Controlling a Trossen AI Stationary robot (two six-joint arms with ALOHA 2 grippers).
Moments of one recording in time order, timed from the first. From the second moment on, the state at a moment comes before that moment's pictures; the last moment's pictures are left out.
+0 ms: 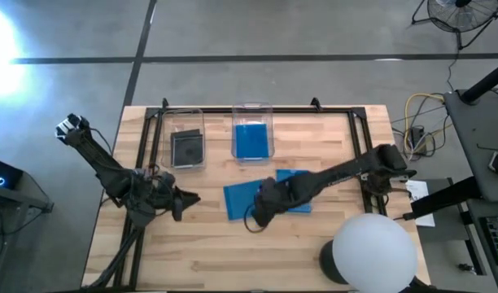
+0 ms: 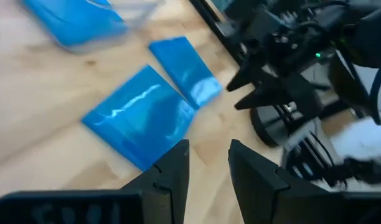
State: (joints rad) left arm -0.77 0.87 0.65 -0.42 -0.84 -1.39; right arm 0.27 1.89 1.55 -0.91 0.08 1.24
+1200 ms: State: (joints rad) left arm -0.43 1.42 0.68 -0.11 -0.32 -1.25; right arm 0.19 2.07 1.53 -0.84 0.18 1.20
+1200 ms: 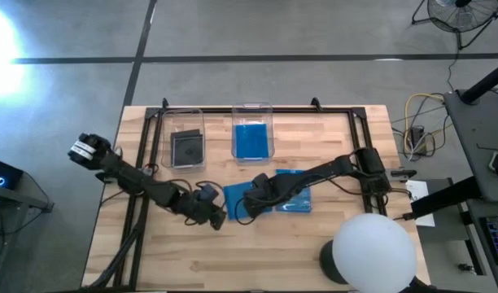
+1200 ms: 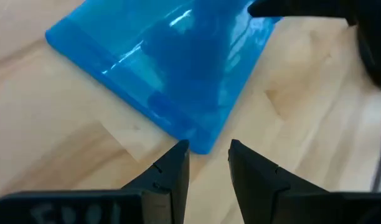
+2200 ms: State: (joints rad) left arm -0.32 1.61 0.68 -0.15 -0.04 -1.04; right arm 0.13 2.02 1.35 -0.49 -0.17 0.94
